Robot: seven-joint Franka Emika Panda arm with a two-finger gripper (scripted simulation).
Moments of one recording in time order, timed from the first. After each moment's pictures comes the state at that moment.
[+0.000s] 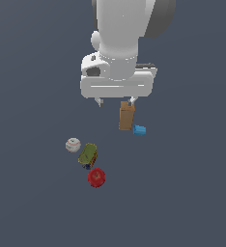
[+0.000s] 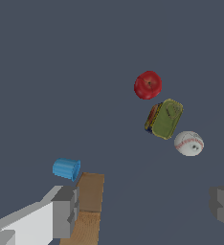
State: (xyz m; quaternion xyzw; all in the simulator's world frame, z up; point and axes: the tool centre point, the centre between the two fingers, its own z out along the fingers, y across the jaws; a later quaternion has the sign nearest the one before) arm -0.004 0.009 0.326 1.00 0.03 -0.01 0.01
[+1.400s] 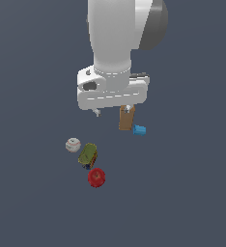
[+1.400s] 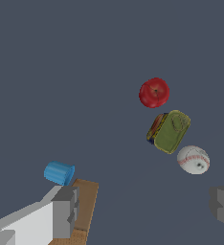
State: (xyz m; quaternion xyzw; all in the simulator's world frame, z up) arm 0.011 -0.001 0.302 1.00 0.08 0.00 0.00
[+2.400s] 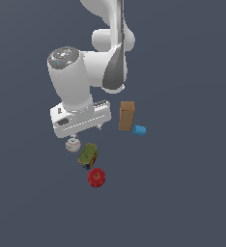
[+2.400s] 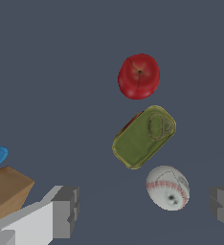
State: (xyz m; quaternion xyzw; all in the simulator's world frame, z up) arm 0.021 -0.101 0.199 0.98 0.22 0.00 -0.01
